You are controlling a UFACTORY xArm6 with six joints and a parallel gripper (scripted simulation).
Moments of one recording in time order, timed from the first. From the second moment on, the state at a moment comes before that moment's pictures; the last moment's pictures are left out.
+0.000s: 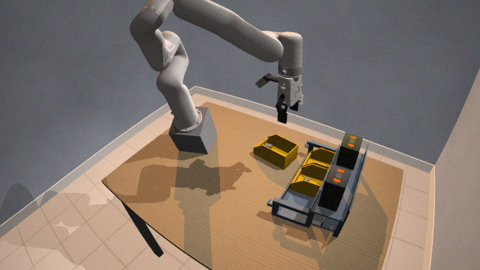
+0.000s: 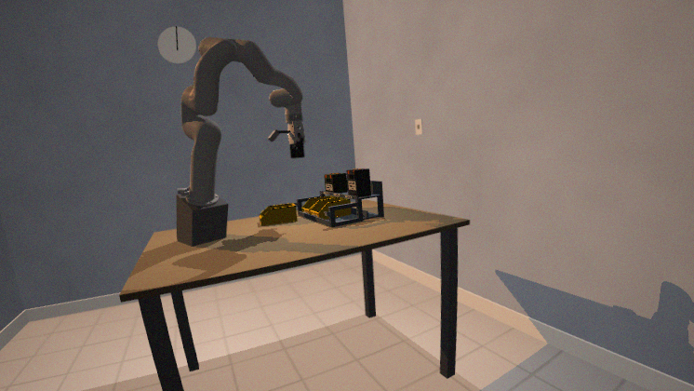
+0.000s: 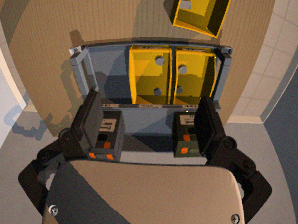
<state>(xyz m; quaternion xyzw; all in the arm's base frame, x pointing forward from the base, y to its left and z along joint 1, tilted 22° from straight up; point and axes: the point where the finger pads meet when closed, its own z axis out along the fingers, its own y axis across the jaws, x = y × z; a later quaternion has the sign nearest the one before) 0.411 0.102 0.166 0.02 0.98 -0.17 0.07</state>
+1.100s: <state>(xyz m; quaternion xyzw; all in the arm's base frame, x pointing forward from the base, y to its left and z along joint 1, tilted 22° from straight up) 0.411 0.102 0.166 0.02 0.98 -0.17 0.07</state>
